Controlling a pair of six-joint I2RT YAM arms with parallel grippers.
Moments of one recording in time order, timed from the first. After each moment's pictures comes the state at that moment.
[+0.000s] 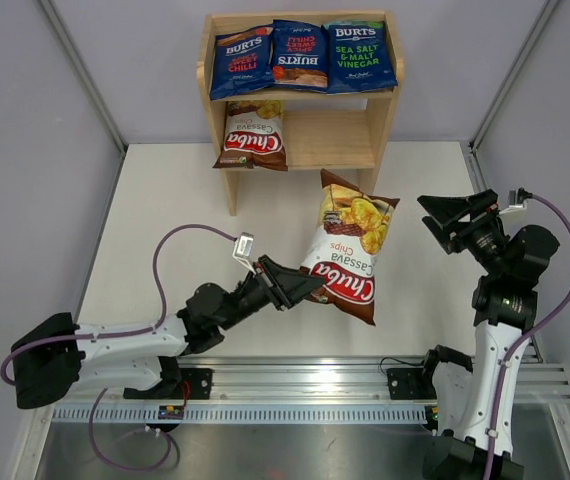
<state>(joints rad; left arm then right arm) -1.13 1.10 0.40 1.00 -0.03 -0.97 -0.38 0.67 0.76 -0.10 -0.83 1.15</state>
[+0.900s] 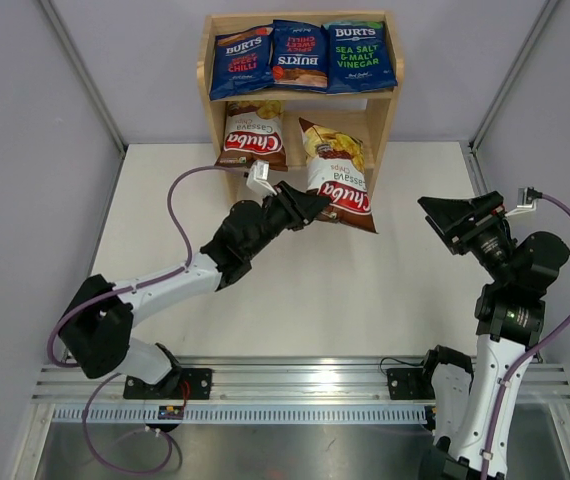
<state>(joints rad) -0.80 1.41 0.90 0.57 -0.04 -0.99 -0.38 0.61 0.88 -0.24 -0.82 1.08</state>
